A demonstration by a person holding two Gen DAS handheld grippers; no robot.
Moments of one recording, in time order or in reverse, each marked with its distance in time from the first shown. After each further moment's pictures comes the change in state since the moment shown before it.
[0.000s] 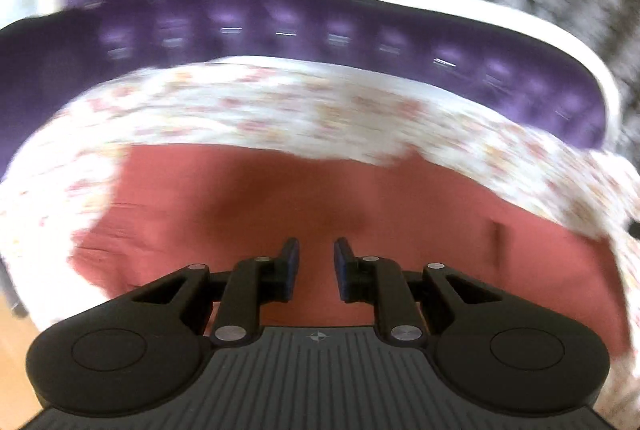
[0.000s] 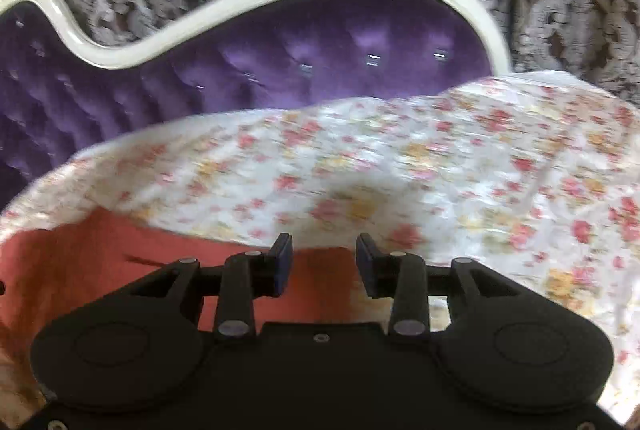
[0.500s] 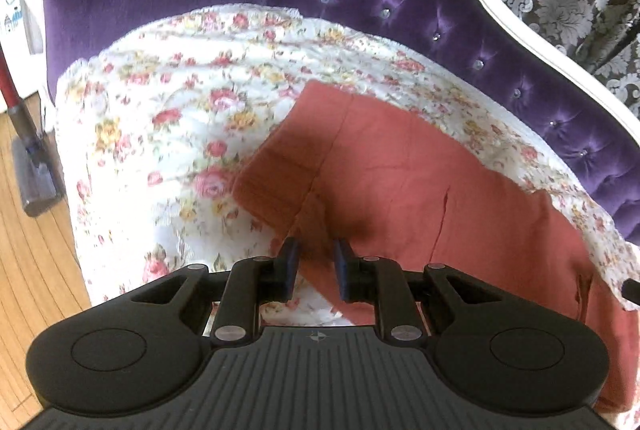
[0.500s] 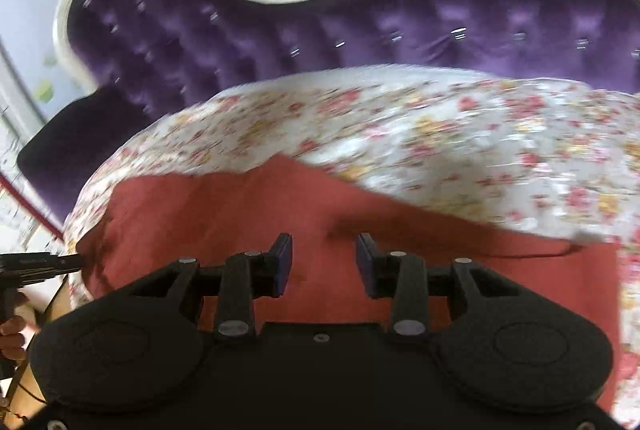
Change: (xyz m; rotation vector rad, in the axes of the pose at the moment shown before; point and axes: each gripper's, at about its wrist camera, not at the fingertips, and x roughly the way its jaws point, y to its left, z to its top) left arm 0.009 0.125 -0.045 -0.319 0.020 0.015; right arm 0.038 0.135 -0.010 -0.168 0.143 0.330
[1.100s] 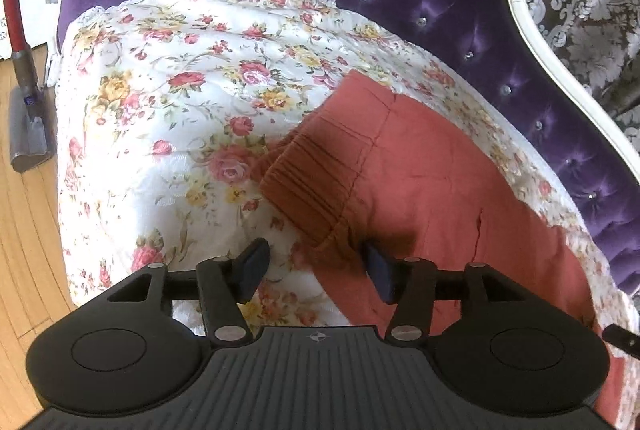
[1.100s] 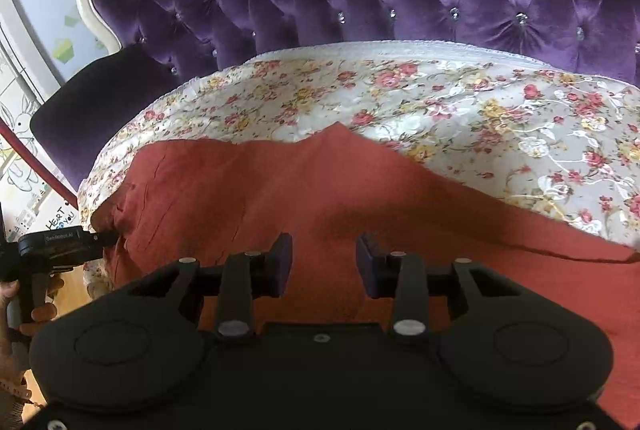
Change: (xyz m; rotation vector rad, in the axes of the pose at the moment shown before) left arm 0.023 0.030 -0.004 -0.153 -0.011 -0.027; right arm 0.028 0.040 -0.003 -0.066 0.078 0.044
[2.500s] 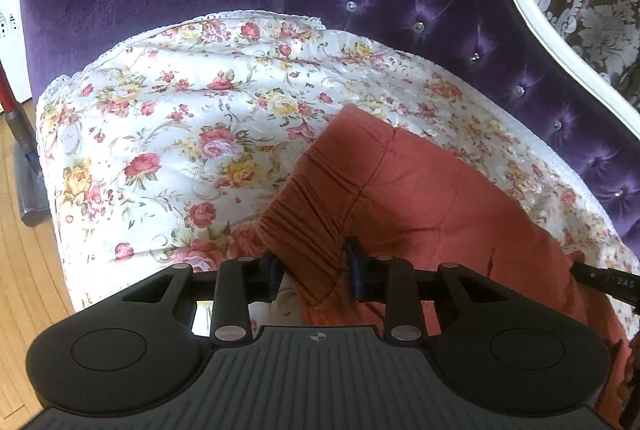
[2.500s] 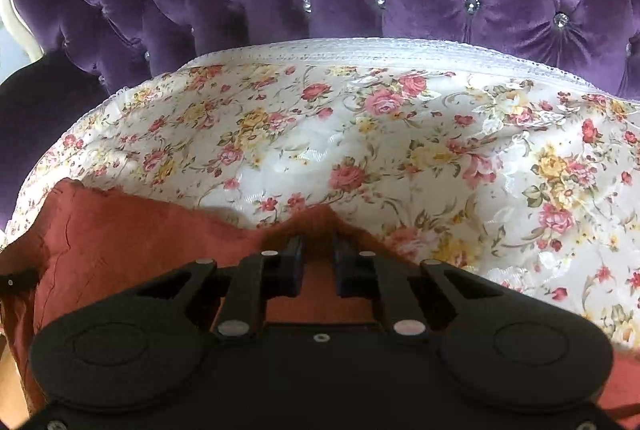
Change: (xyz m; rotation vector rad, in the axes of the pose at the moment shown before) left arm 0.030 -0.032 0.043 0.107 -0.005 0.094; right arm 0.123 -0.002 0.063 0.026 0.024 -0.130
